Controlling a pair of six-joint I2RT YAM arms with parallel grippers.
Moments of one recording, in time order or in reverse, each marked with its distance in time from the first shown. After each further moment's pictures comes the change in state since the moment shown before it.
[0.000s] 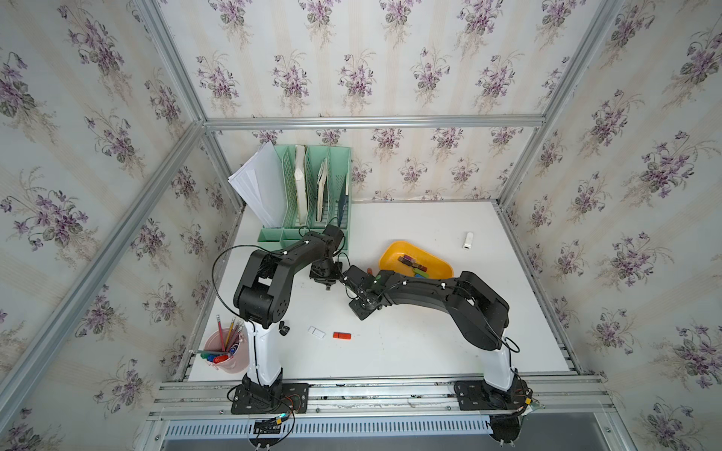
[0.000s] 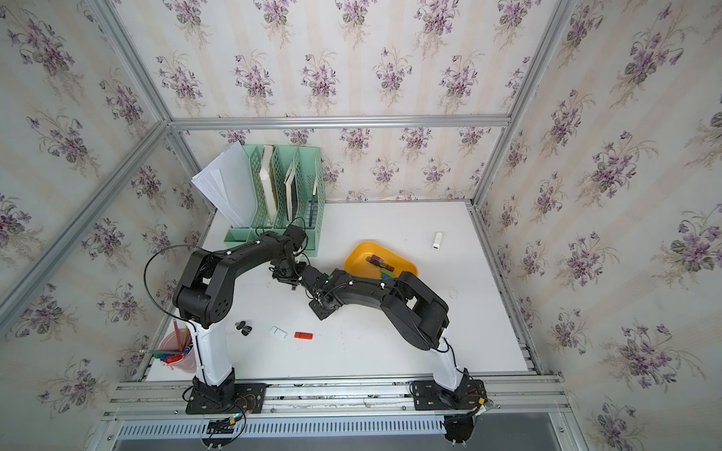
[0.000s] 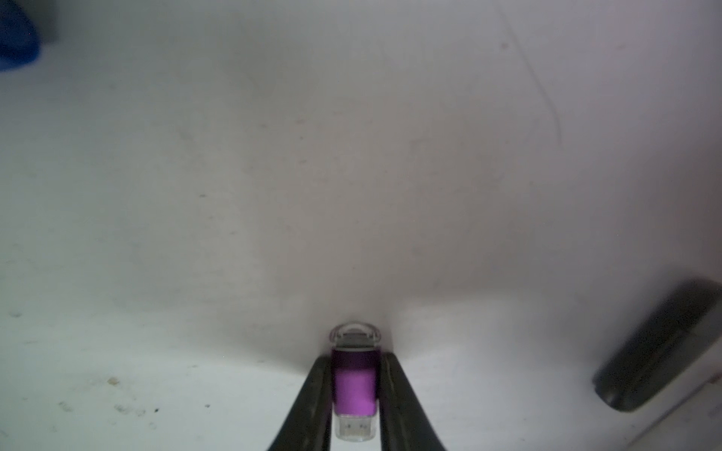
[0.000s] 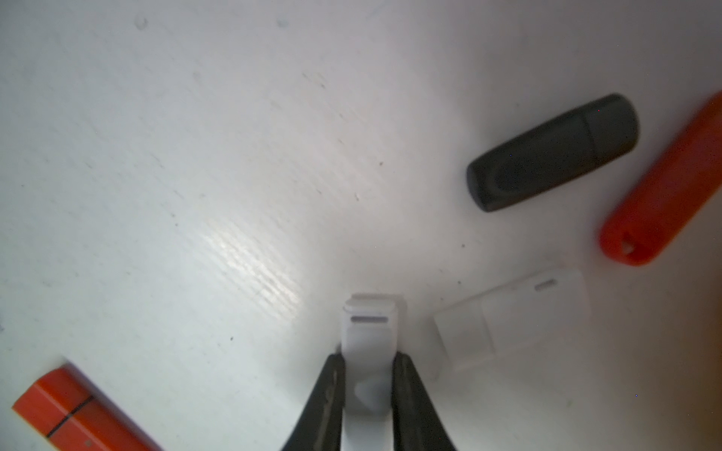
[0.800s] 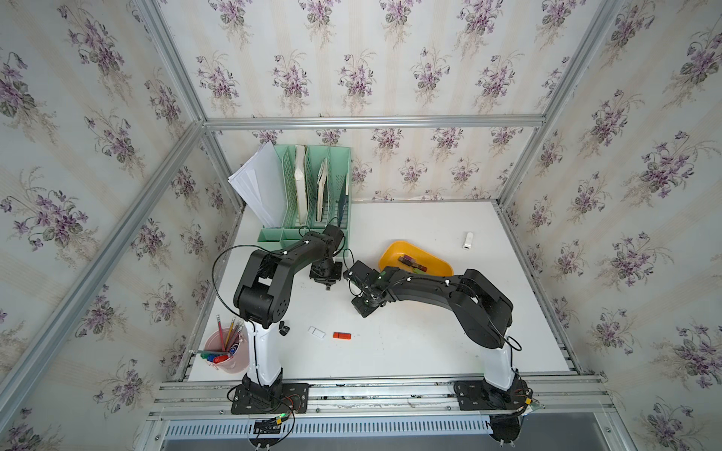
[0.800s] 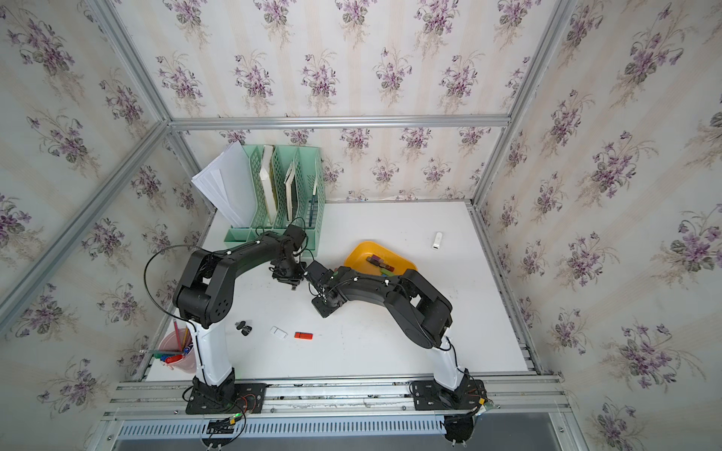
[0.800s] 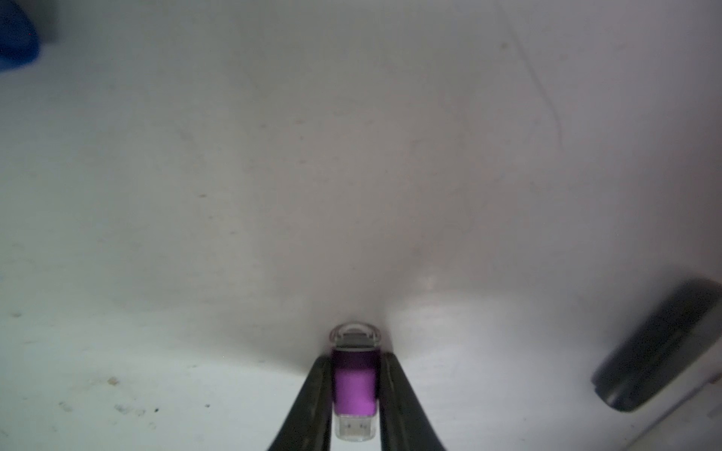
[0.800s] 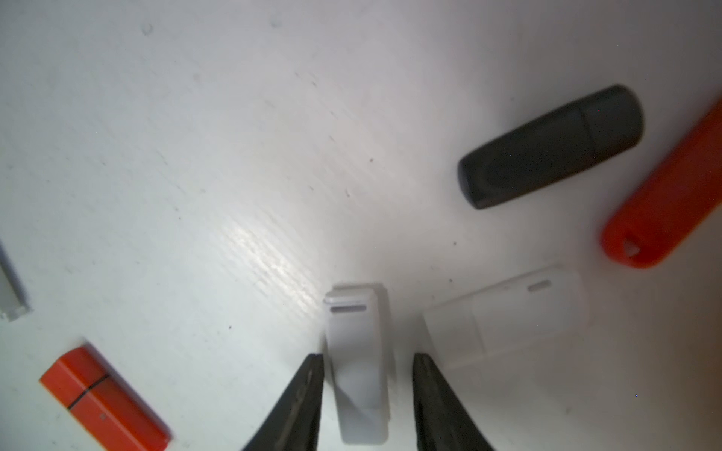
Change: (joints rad) left arm 0.000 0.000 0.002 -0.002 0.000 0.000; right arm -0.038 -0.010 -0.019 0.018 -0.074 -0.022
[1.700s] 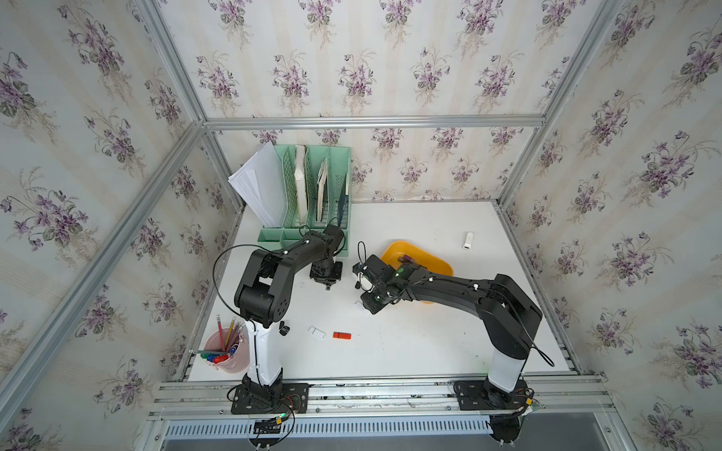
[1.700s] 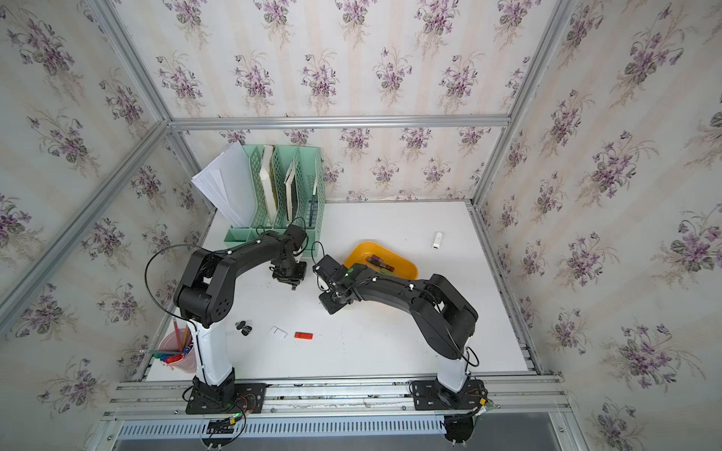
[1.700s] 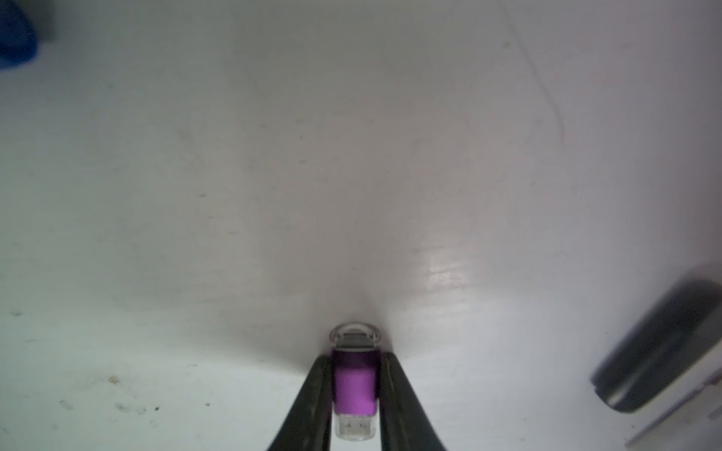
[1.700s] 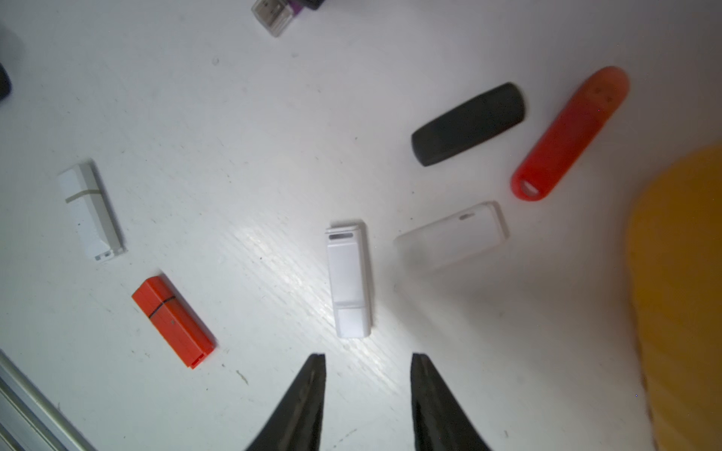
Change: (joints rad) left arm -0.002 0.002 0.009 -0.010 0.000 -0.001; right arm -0.023 -0.156 -0.095 0.016 -0.059 -0.001
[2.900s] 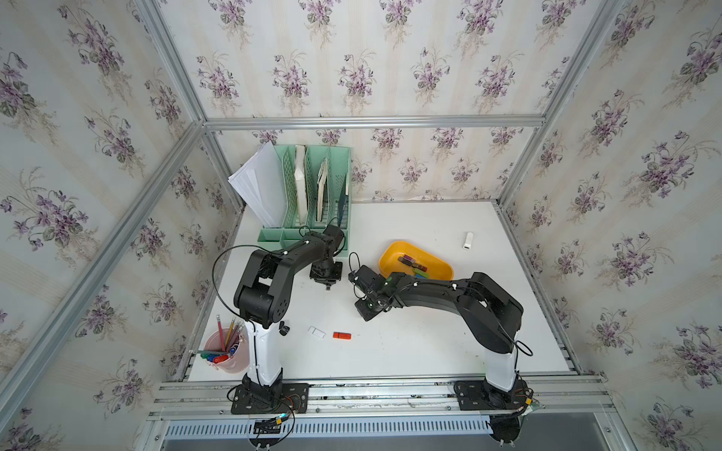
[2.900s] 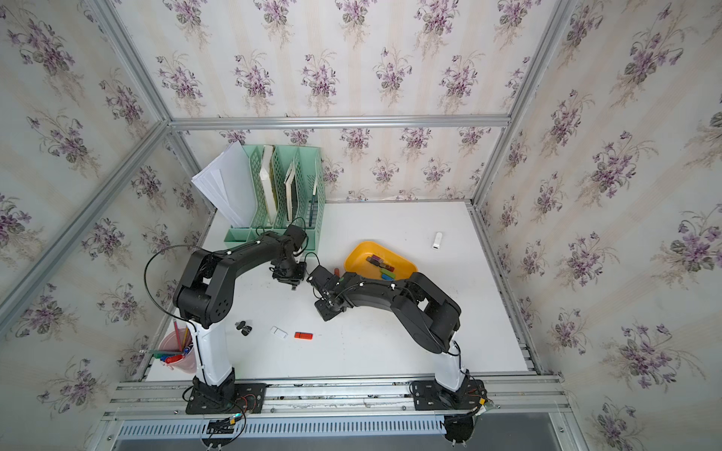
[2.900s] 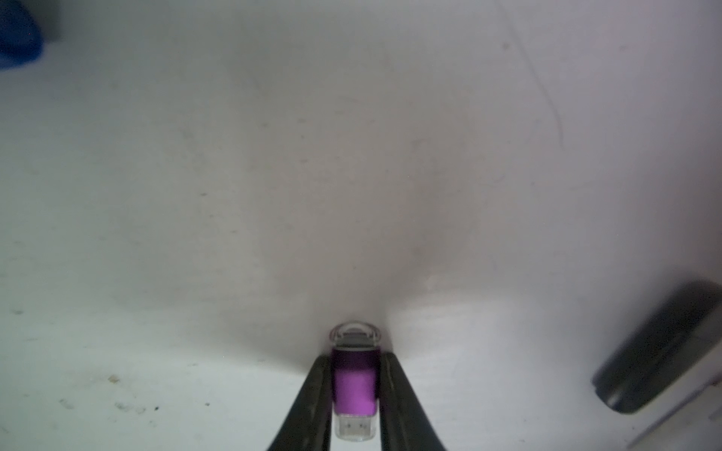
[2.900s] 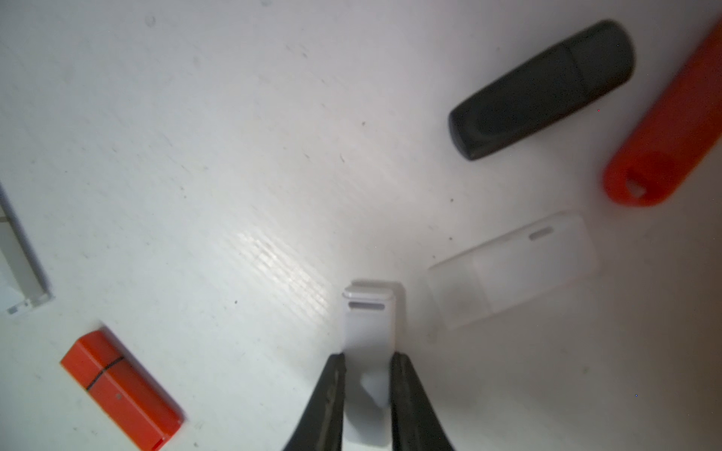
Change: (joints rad) left arm -0.001 -0.011 -0.004 0.005 -0.005 0.000; right arm 0.032 0.077 -0.021 0.065 0.046 0.082
